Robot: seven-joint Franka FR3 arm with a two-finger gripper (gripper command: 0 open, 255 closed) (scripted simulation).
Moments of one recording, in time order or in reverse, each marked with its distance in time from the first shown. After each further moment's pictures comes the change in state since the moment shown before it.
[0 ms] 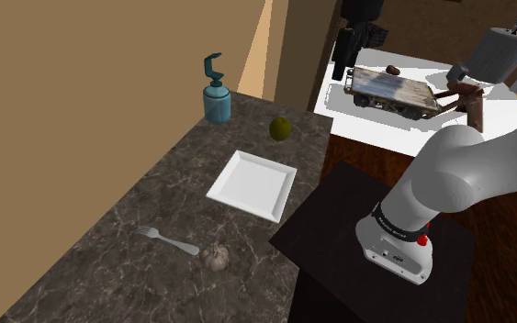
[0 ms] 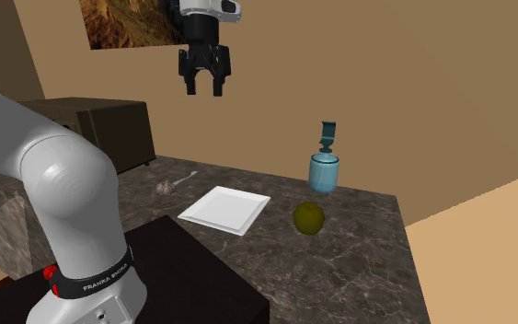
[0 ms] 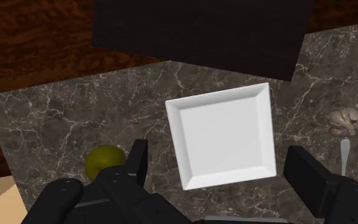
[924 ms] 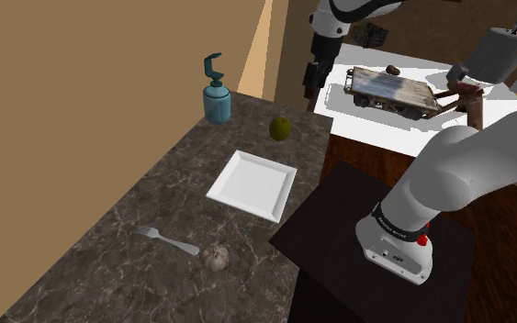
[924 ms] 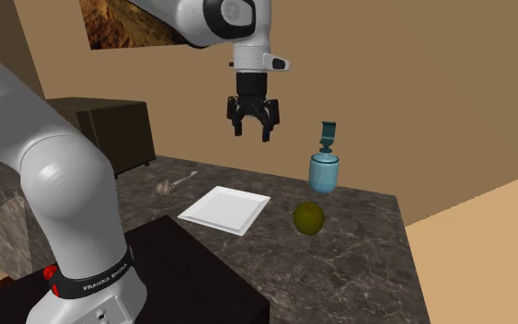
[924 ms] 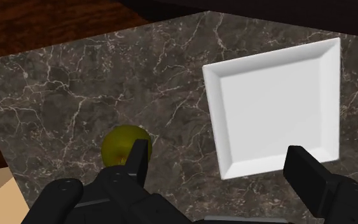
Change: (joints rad) arm -0.047 0.246 -0.131 -0.125 -0.056 0.426 -0.116
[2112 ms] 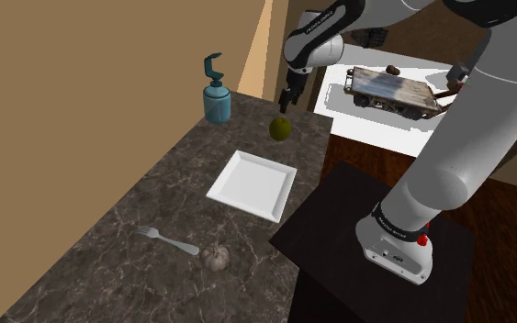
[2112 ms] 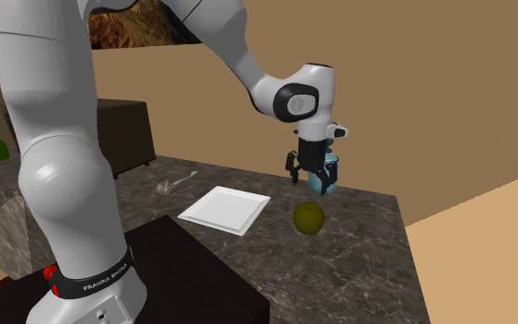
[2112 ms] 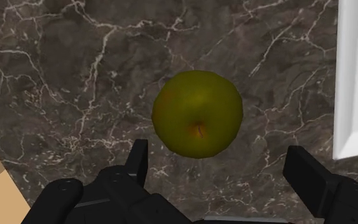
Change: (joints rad) arm -0.037 0.636 -0.146 0.188 0.176 0.508 -0.273
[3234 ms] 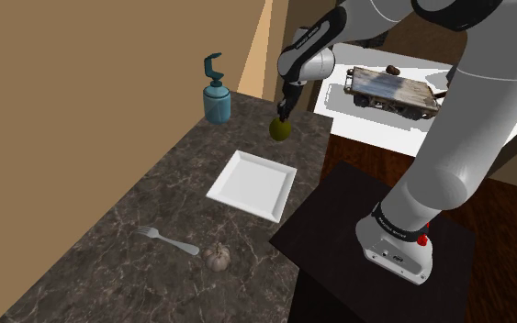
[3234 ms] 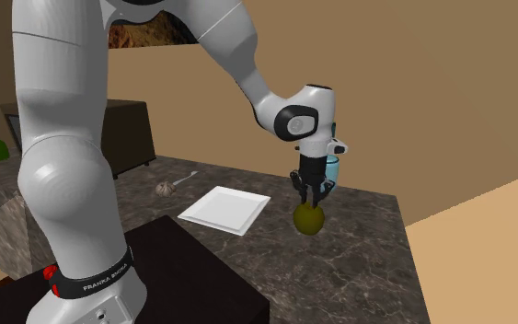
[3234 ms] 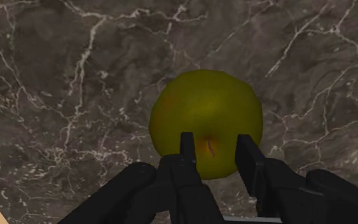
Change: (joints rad) arm -0.009 0.115 0.017 0.008 0.062 0.105 -0.042
